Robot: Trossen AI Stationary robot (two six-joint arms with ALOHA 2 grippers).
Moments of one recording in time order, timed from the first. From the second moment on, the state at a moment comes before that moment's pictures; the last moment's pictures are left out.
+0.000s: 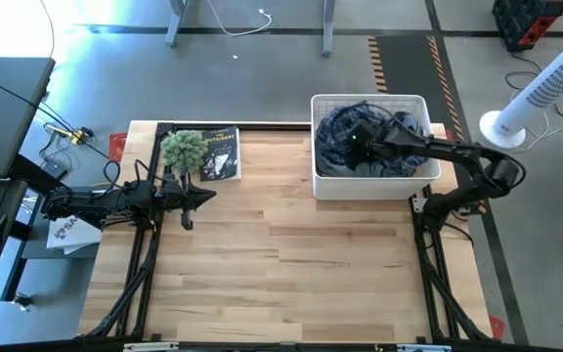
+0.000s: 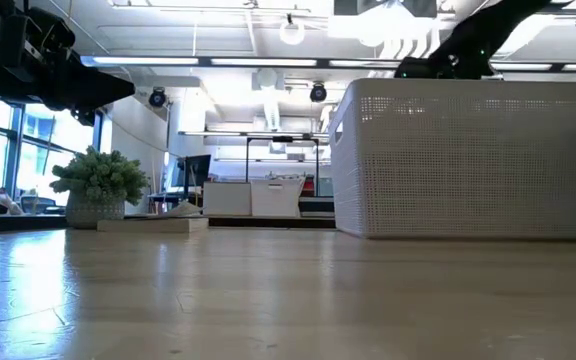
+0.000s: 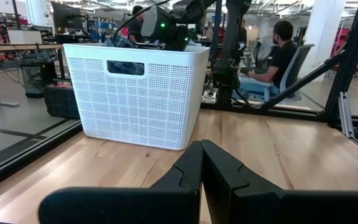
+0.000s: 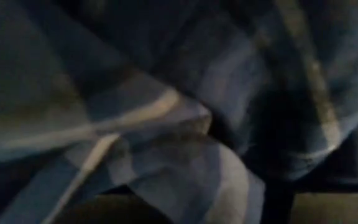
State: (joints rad) left arm -0.04 0.04 0.01 0.04 -0.25 -0.05; right arm -0.62 1.47 0.86 -0.70 0.38 0.38
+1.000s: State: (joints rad) left arm -0.04 0.04 0.01 0.04 -0.25 -0.05; right arm -0.57 1.31 1.56 -1.04 0.20 0.23
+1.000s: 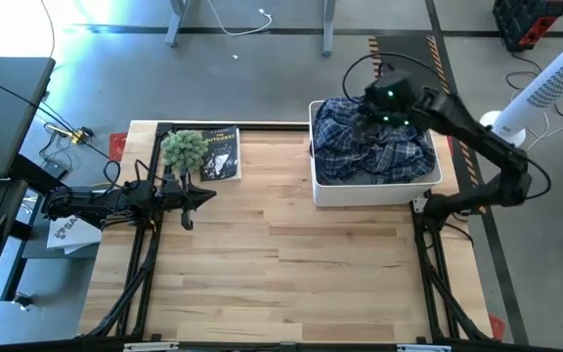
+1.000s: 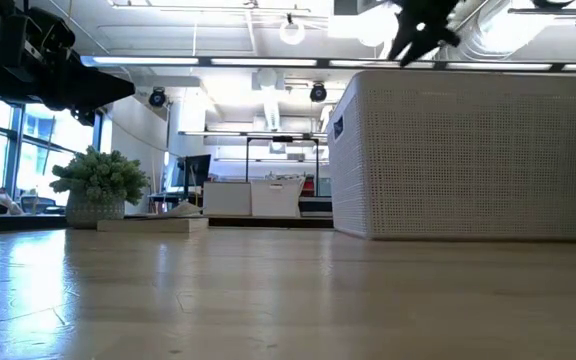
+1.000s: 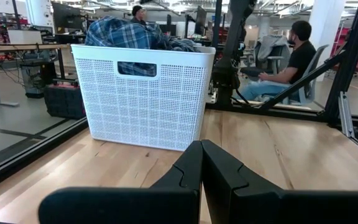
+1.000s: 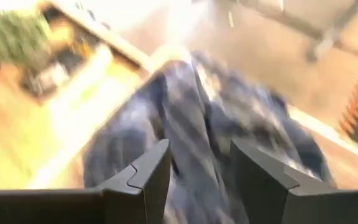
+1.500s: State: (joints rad) left arm -0.04 0.04 0.01 0.04 -0.25 -0.05; right arm -0.72 1.41 0.61 0.03 0.05 0.54
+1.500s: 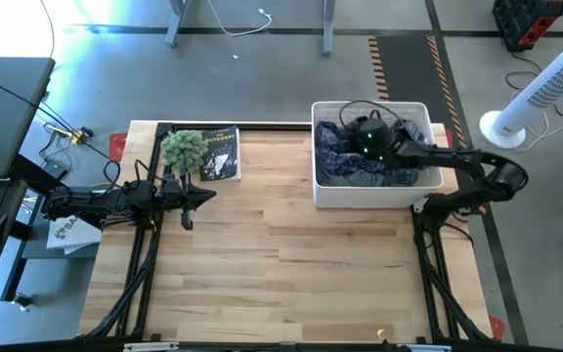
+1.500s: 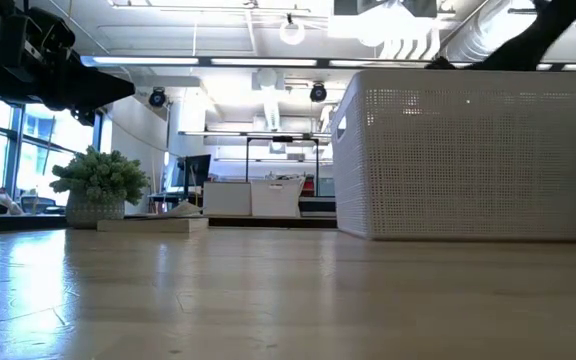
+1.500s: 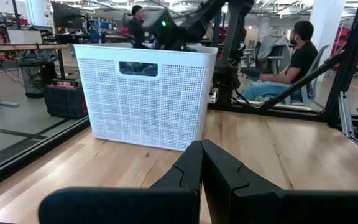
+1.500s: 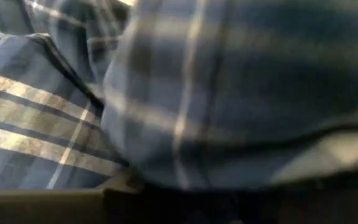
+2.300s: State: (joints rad) left arm -0.04 0.04 0.01 0.05 -0.25 -0.05; right arm -0.53 0.95 0.85 -0.44 0.33 0.36
